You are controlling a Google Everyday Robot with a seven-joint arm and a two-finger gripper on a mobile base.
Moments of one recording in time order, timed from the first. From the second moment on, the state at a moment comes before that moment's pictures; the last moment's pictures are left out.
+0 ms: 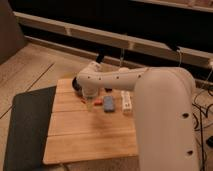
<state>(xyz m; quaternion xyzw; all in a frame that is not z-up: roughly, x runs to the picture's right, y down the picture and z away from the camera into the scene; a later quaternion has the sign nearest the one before) -0.092 0.086 0.859 -0.30 -0.04 0.00 0.95</state>
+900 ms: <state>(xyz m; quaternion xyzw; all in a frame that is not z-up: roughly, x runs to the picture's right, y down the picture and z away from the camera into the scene) -0.085 0.093 0.902 -0.33 -0.01 0.01 0.94</state>
